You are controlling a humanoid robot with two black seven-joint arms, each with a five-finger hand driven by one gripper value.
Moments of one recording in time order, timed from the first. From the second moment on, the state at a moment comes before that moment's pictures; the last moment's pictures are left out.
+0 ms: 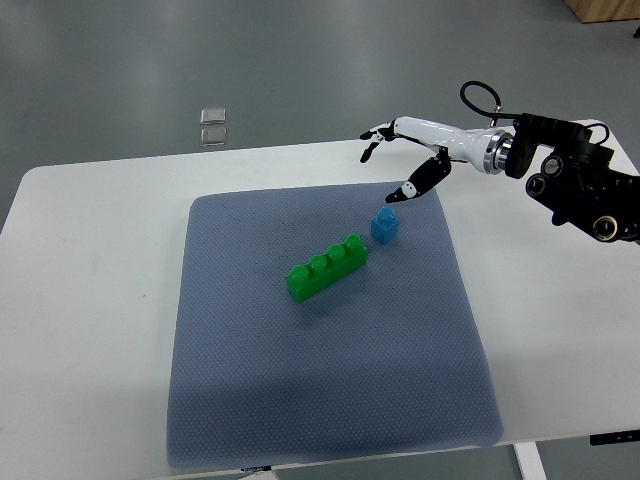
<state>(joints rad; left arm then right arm) 0.04 0.00 -0.09 -0.16 0.07 0.01 0.14 1.01 -0.36 0.42 0.79 -1.37 0.23 0.36</state>
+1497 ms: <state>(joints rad) 0.04 0.00 -0.09 -0.16 0.07 0.01 0.14 1.04 -0.27 0.09 0.77 -1.56 -0.02 0.23</state>
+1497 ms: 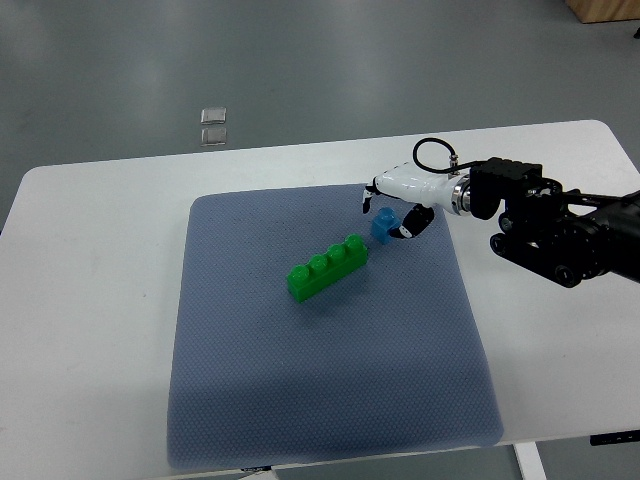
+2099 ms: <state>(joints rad) 0.04 0.00 -0.09 -0.16 0.07 0.01 0.14 1.05 -0.28 0.07 0.75 -1.57 -0.02 0.23</state>
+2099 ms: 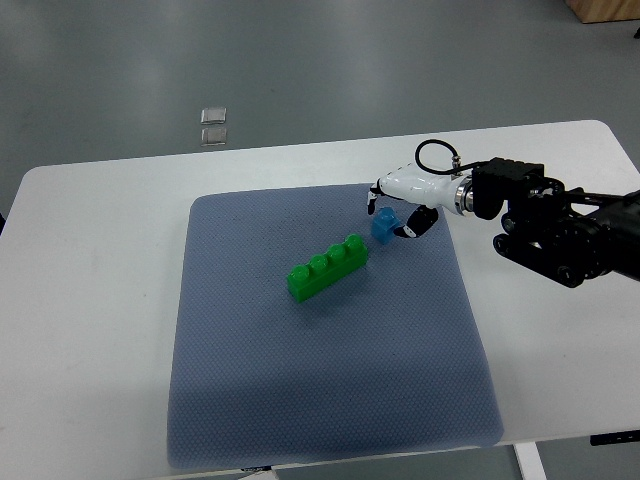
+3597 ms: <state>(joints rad) 0.04 0.00 -0.09 -0.16 0.07 0.01 0.14 1.05 -0.28 0.06 0.77 -1.57 -0.02 0.24</state>
